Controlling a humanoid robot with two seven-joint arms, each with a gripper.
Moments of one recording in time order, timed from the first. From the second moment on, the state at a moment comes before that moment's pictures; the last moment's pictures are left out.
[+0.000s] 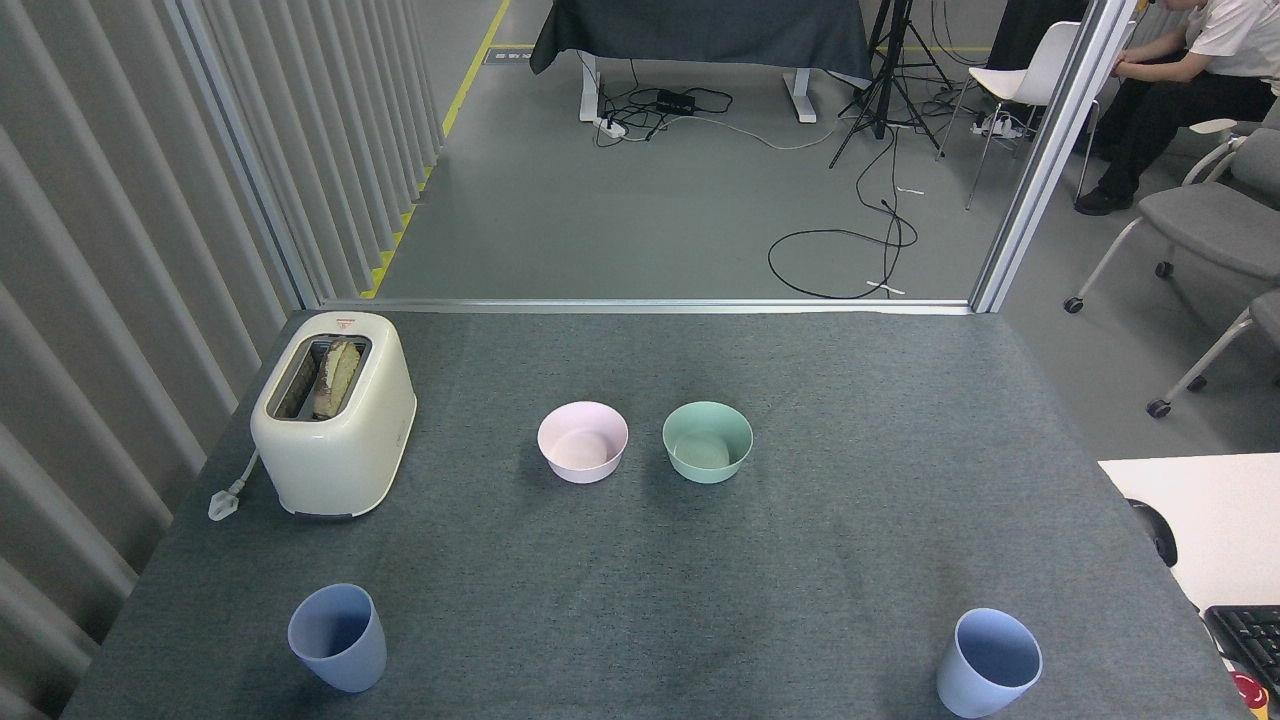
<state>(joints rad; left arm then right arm) 0.43 0.11 0.09 -1.53 -1.38 -0.16 0.44 0.49 0.04 -0.10 -1.59 1.57 -0.20 -0.41</state>
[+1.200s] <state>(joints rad) 0.26 0.06 0.07 -1.39 -1.37 -0.08 0.42 0.49 0.04 -0.10 -1.58 1.57 -0.20 -0.41</state>
